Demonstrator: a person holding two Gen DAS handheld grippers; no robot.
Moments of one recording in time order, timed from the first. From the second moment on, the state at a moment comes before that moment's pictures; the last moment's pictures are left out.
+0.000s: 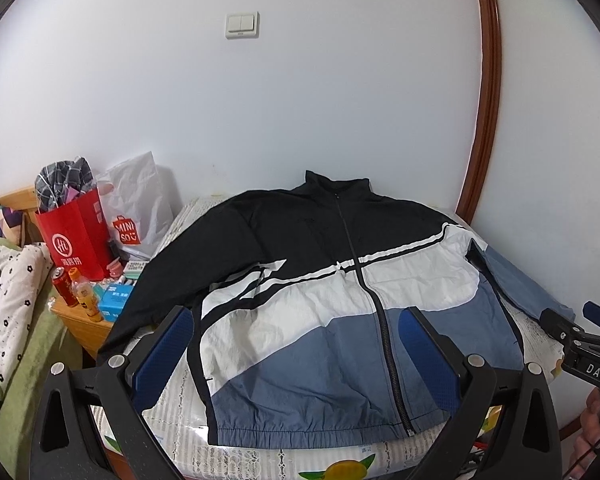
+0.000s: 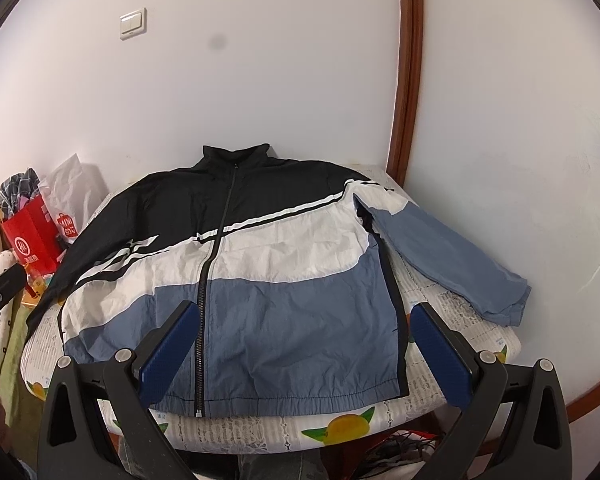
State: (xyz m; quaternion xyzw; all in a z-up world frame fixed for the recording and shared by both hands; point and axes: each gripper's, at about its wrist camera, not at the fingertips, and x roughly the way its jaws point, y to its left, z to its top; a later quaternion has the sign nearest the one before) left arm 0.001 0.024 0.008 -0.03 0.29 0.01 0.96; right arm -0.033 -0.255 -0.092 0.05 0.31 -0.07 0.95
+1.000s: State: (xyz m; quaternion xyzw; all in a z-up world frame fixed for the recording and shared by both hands) left arm 0.094 0.176 -0.097 -0.09 0.42 0.13 0.90; right arm 0.097 -0.238 -0.153 0.06 0.38 -0.03 0.92
